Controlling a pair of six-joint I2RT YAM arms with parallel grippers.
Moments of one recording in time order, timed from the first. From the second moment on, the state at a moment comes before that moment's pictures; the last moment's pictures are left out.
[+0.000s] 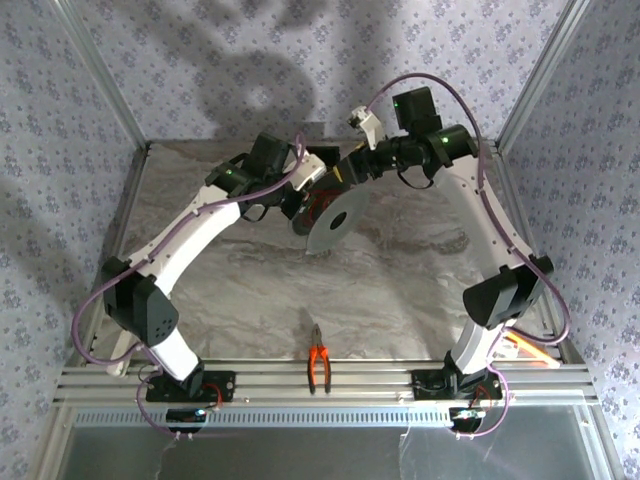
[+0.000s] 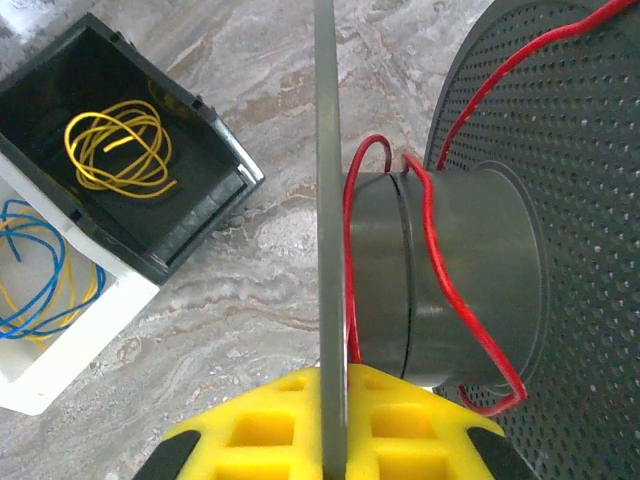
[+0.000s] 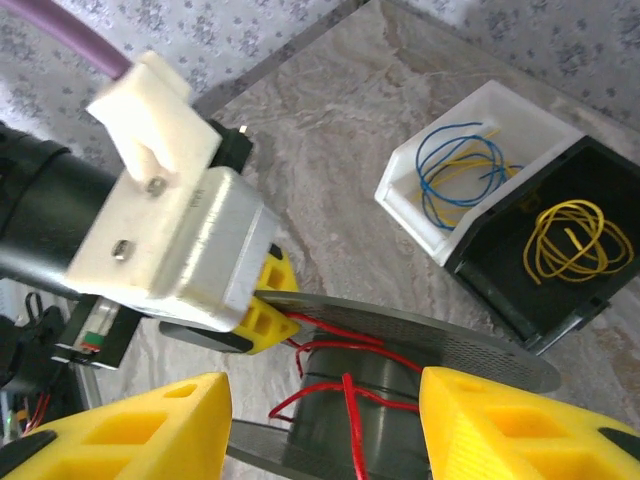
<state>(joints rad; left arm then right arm) -0.60 1.66 1.65 -0.84 0.19 0.19 0.38 1.75 2.01 -1.02 -0.64 -0.20</state>
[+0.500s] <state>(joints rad) -0.61 1.67 1.71 -0.88 0.21 0.23 0.39 1.84 2.06 -1.11 -0.65 -0.23</state>
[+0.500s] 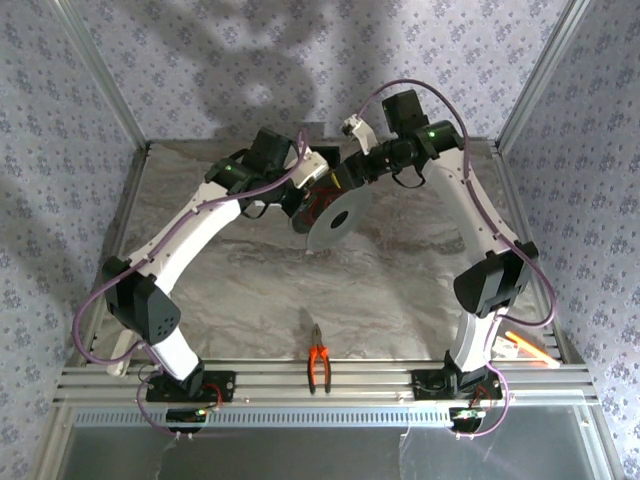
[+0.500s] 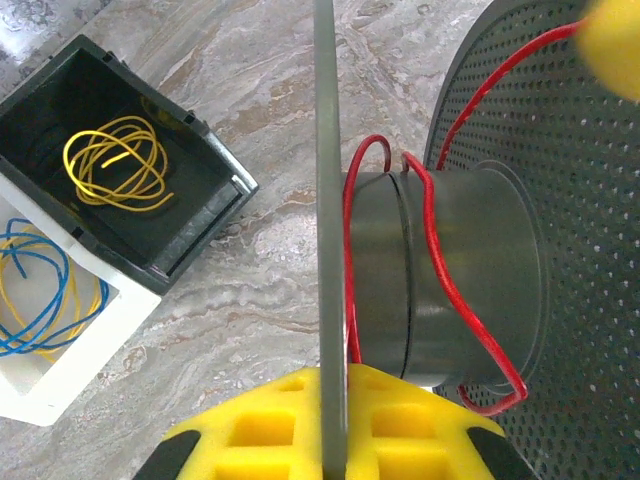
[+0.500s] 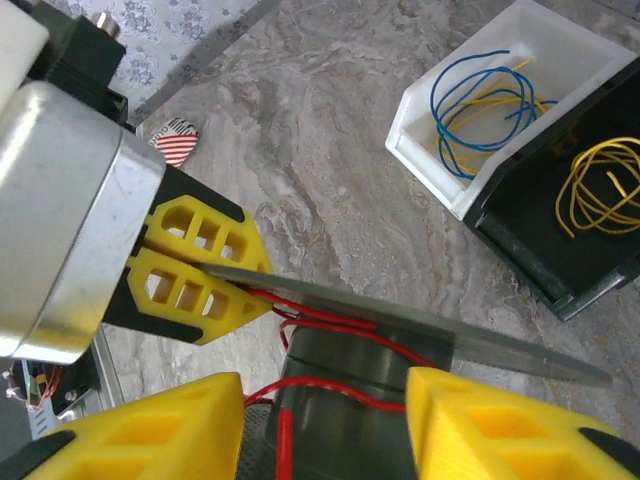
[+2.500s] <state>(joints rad) -0.58 1.75 1.64 -0.51 0.07 -0.52 0.72 1.12 0.67 0.49 0.14 0.62</state>
